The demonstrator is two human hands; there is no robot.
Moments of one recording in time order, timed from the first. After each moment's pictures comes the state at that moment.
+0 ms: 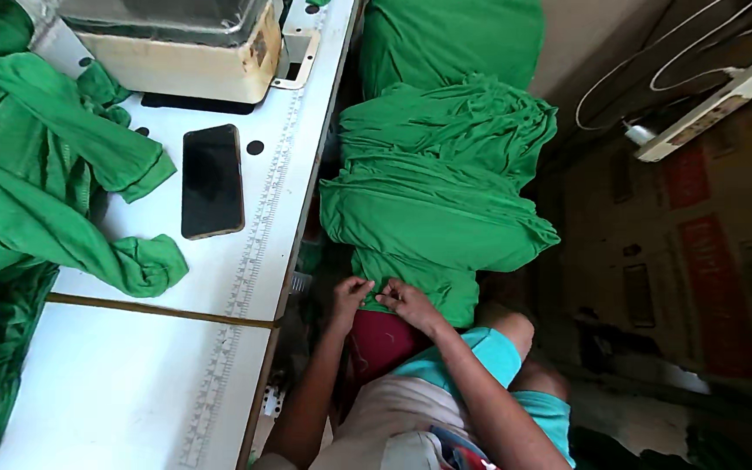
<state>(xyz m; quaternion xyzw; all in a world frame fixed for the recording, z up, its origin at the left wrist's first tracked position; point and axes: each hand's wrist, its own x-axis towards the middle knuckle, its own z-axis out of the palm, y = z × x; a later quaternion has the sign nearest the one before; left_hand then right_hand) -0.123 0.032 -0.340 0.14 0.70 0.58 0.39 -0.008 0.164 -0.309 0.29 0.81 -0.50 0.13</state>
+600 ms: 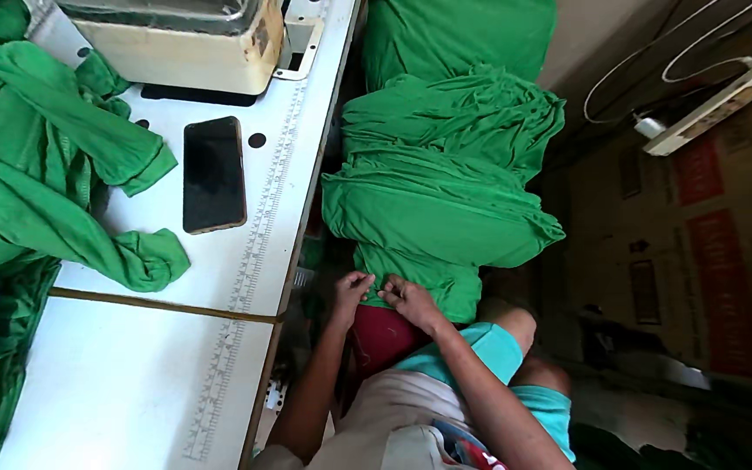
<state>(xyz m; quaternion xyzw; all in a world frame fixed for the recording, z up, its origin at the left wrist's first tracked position) -0.122 0.034 -0.339 0.11 0.69 0.60 0.39 -0.008 0.158 -0.304 0.29 0.84 -0.44 0.15</state>
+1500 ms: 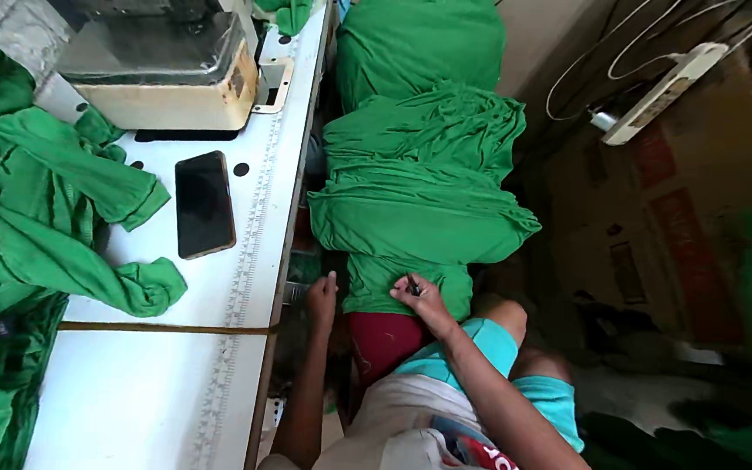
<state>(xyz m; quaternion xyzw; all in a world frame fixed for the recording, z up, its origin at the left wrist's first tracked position) -0.153 0.011 -0.321 0.23 0.86 0.40 0.23 0.026 0.166 -0.329 0.34 0.67 -0.64 -0.16</state>
